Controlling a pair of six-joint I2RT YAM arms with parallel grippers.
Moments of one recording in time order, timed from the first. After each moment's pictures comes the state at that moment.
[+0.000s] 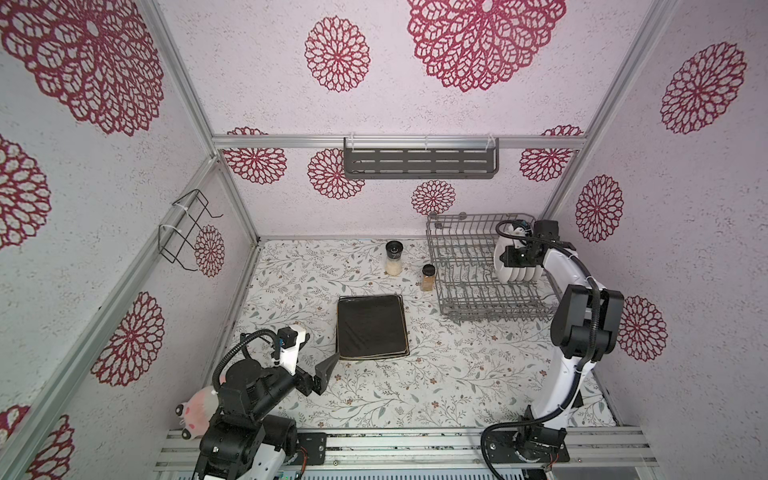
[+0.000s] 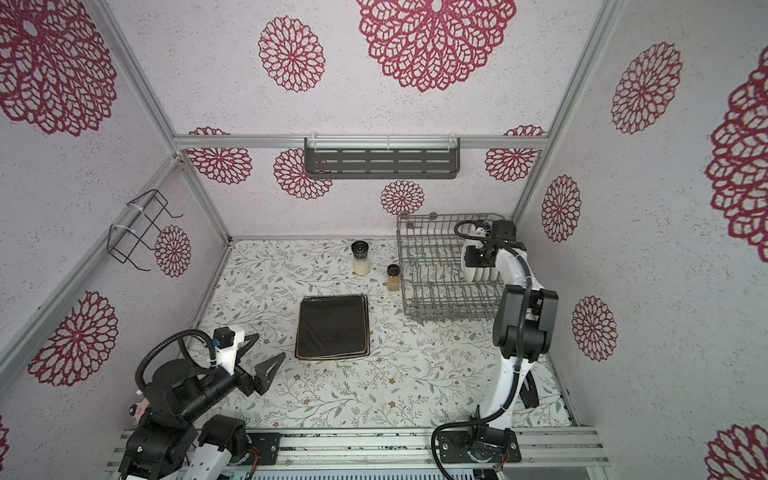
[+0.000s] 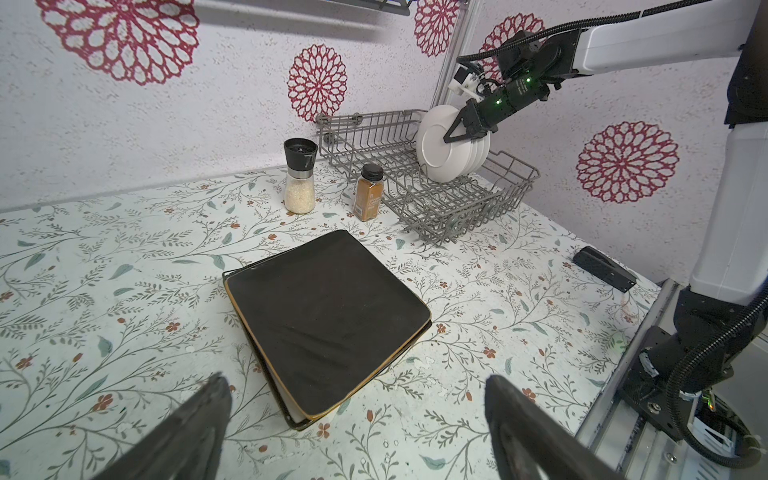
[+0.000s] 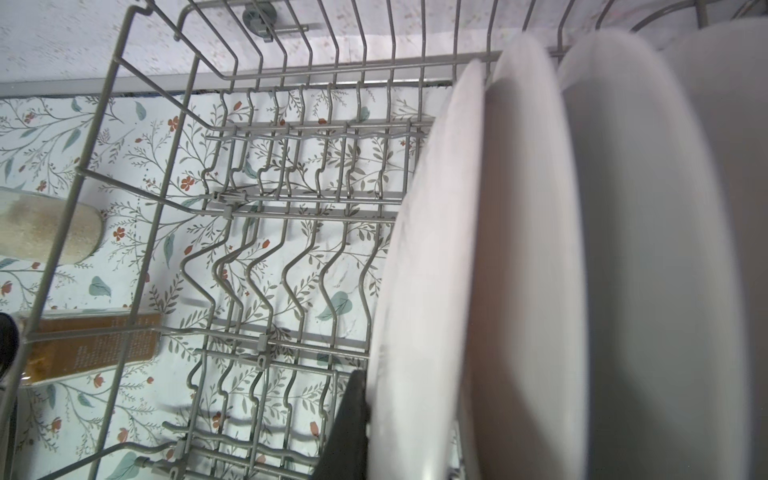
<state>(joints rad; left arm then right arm) -0.20 0.20 0.58 -0.66 0.43 -0.03 -0.15 2.02 1.70 -0.58 -0.33 -0.13</state>
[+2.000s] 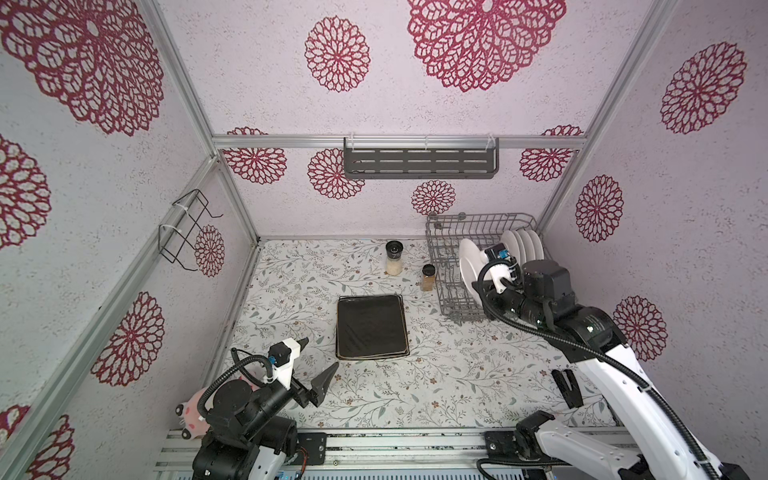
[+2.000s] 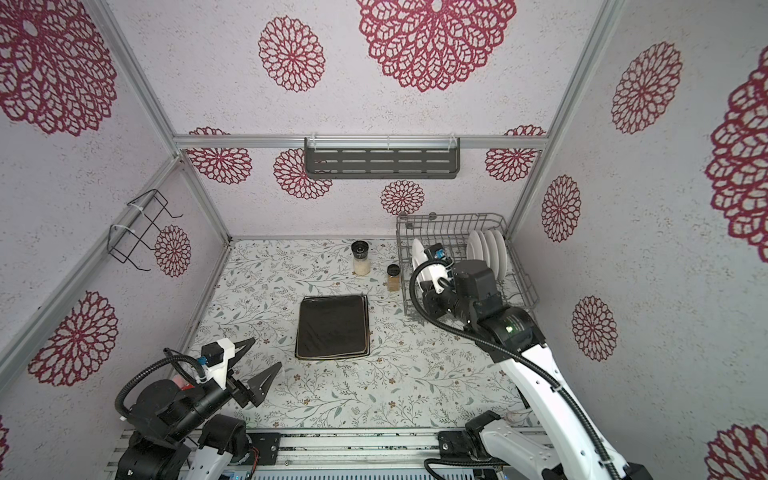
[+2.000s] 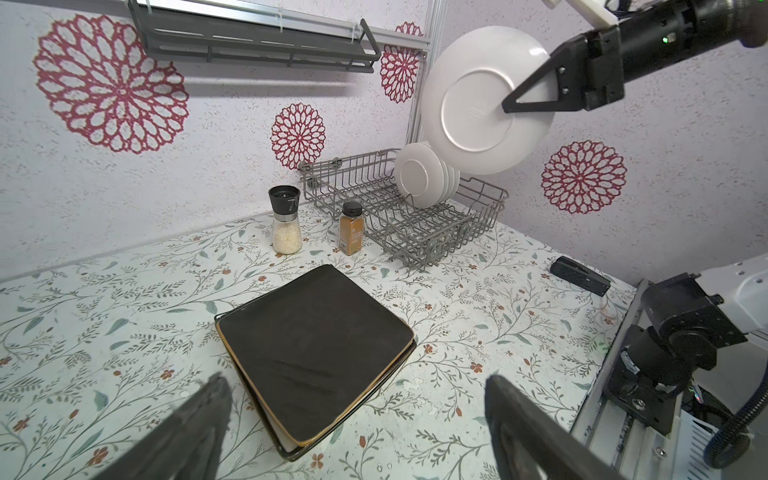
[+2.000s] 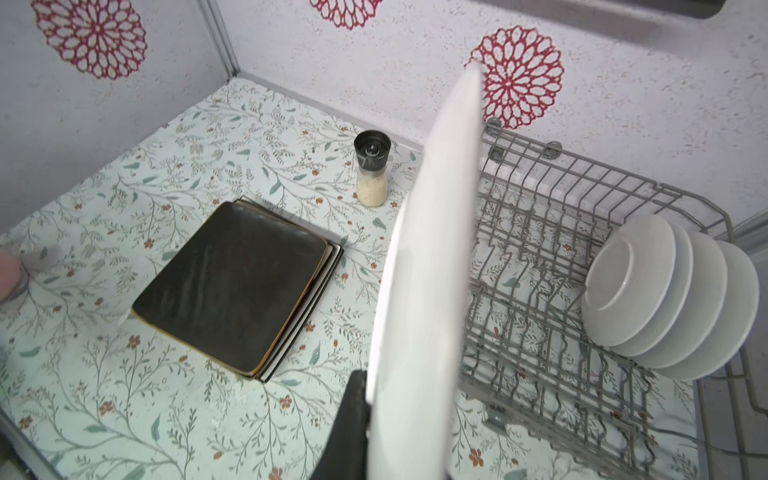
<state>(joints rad) -0.23 0.05 0.57 -0.66 0.44 -0.02 0.54 0.97 1.25 -0.82 0.03 -0.04</state>
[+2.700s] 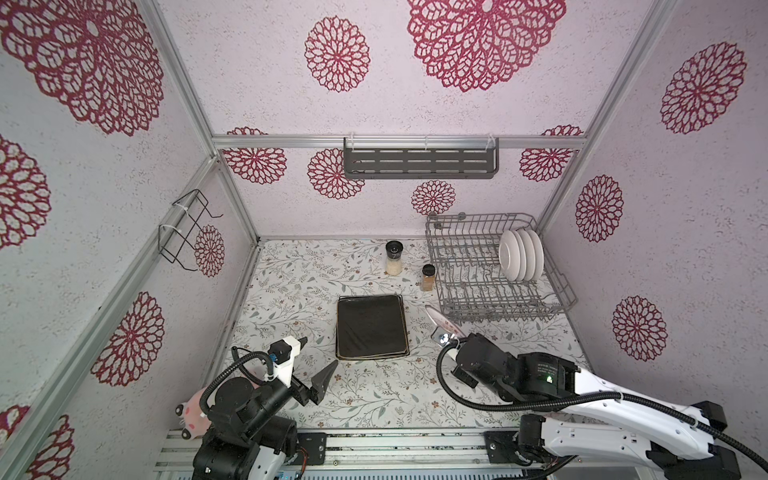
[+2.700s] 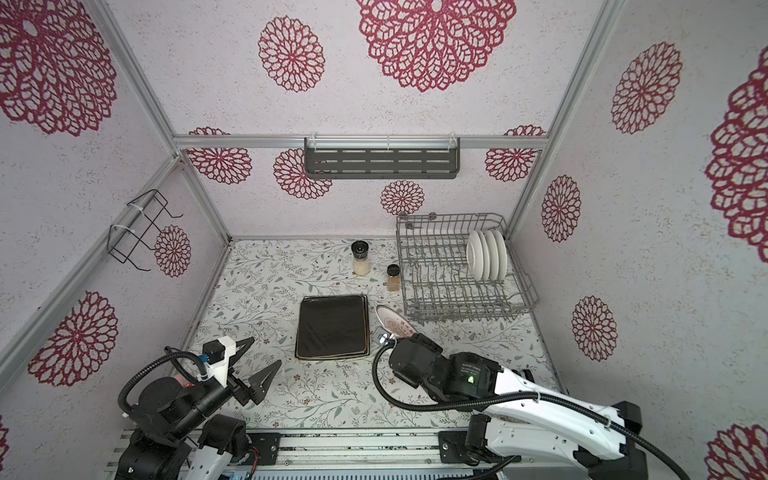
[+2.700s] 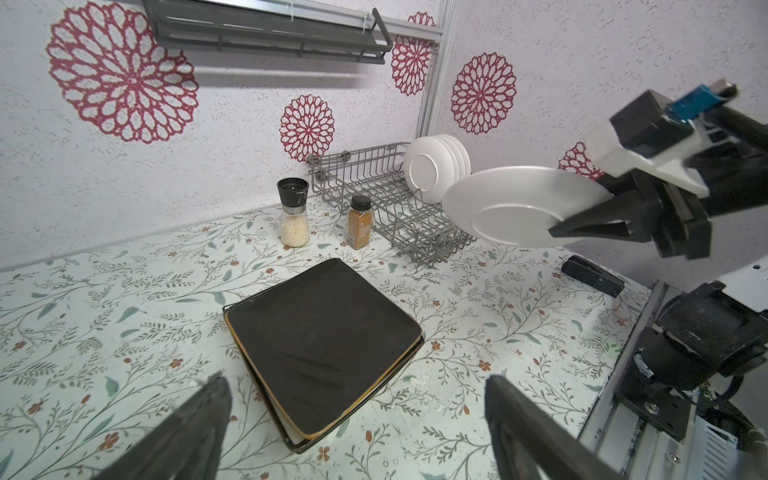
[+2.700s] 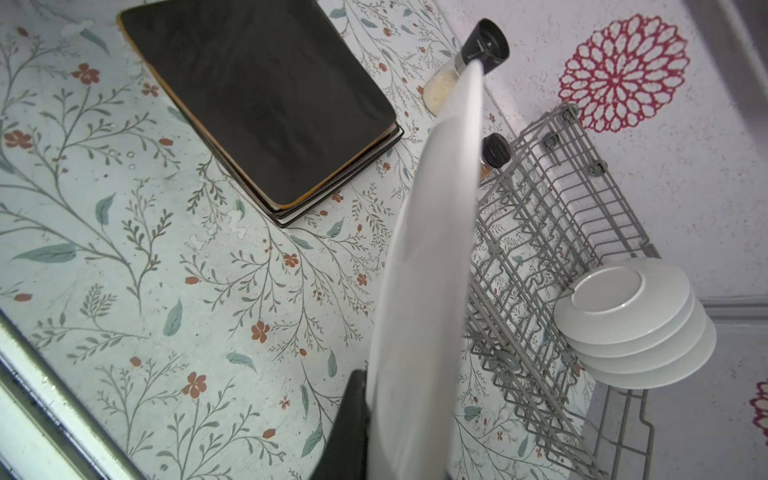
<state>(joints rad) -0.24 0.07 0.57 -0.67 0.41 -0.02 1.29 0.94 0.99 -0.94 0.61 -0.03</state>
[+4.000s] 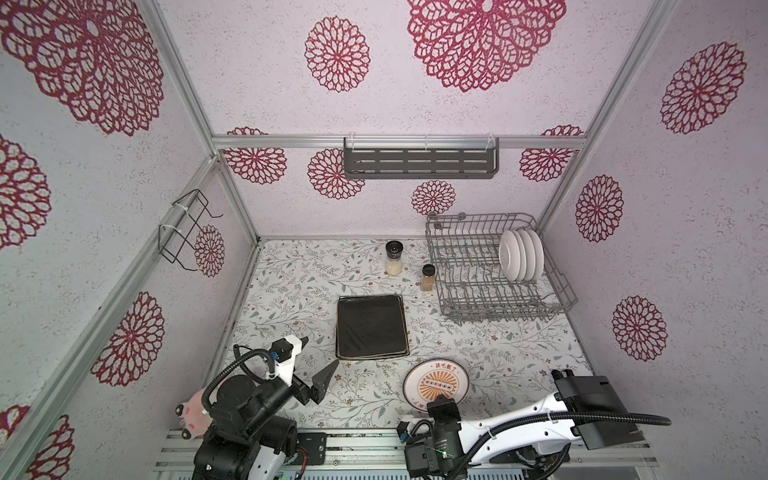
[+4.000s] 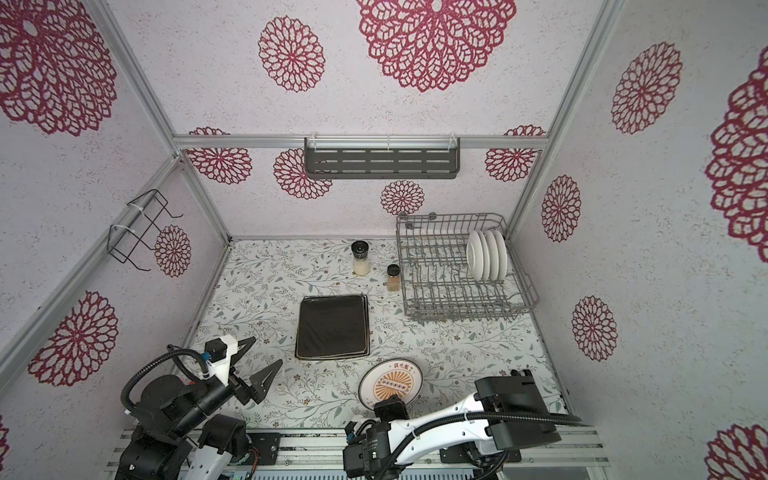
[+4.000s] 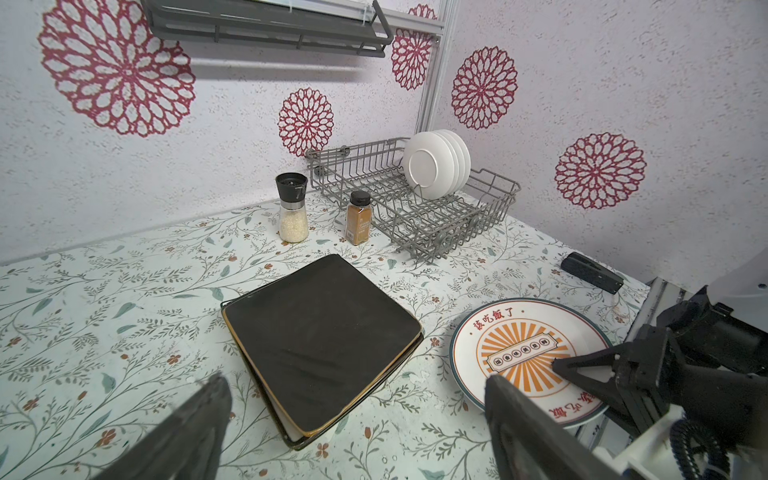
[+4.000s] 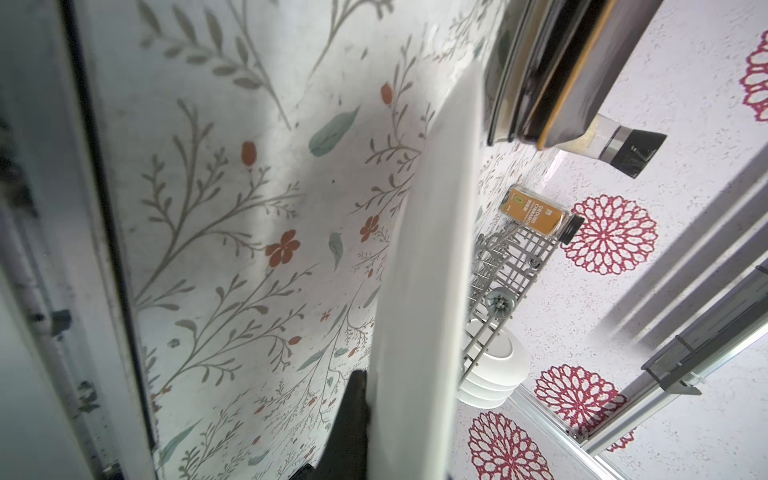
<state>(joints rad) -0.24 0.08 0.57 -0.66 0.41 -0.02 1.76 1.52 0.84 -1.11 0.82 -0.03</state>
